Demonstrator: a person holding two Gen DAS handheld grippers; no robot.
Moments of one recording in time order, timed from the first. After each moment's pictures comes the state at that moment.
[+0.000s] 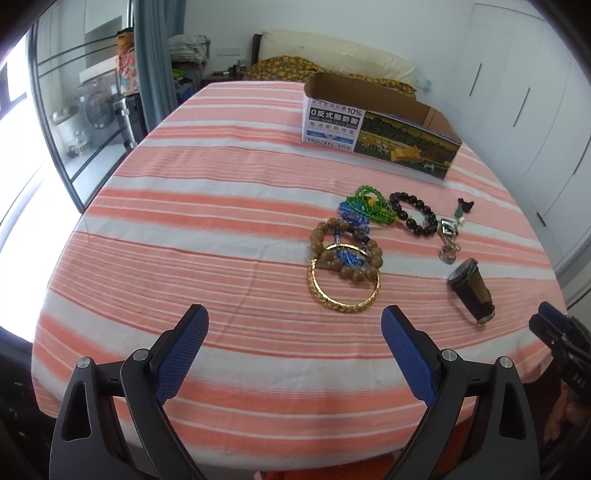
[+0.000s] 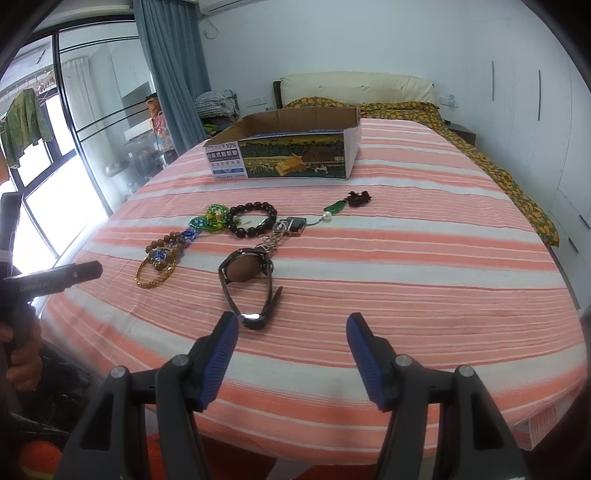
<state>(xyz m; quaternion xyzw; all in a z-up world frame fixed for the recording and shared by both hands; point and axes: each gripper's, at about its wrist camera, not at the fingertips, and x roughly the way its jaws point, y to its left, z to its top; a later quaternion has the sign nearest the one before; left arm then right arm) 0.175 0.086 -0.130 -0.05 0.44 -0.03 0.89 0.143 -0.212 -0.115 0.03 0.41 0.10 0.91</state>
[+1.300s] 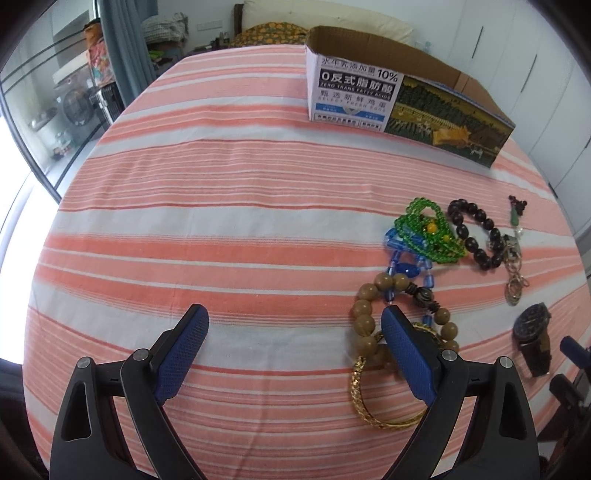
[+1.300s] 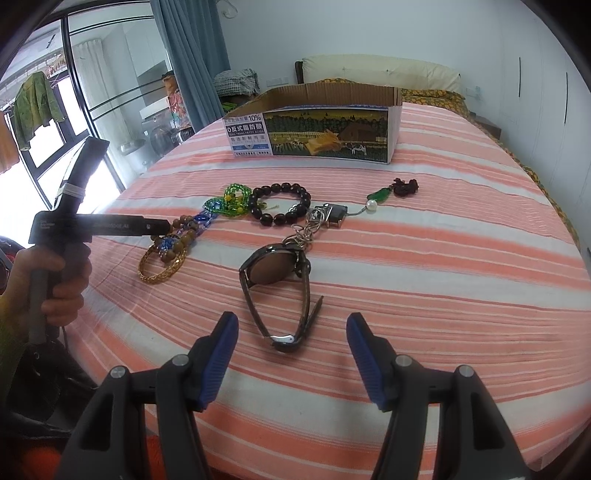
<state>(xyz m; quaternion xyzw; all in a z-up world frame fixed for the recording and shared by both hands) 0.292 0.089 -0.175 -0.01 0.51 -0.04 0.86 0.180 -0.185 -0.140 0.02 0.44 0.13 0.89</state>
